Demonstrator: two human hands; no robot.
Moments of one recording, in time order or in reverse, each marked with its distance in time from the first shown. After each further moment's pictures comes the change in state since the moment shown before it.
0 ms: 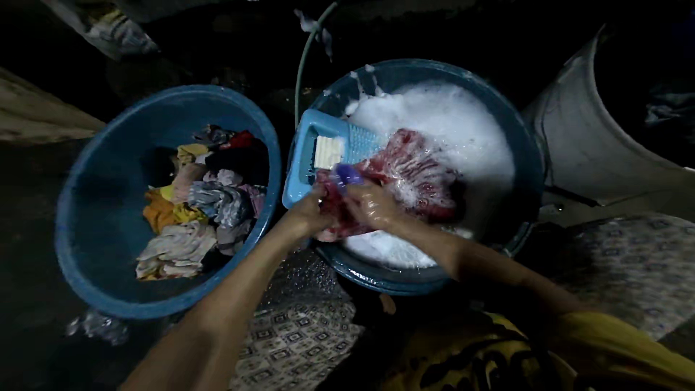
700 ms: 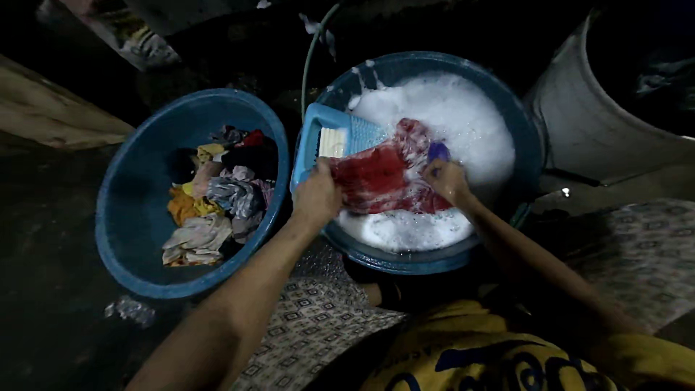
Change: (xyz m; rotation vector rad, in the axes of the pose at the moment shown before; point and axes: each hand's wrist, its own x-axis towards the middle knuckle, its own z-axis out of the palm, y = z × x) left_hand -0.013 0.030 0.020 0.518 0.431 0.082; right_hand -0.070 0.115 -0.060 0.086 0.230 0.401
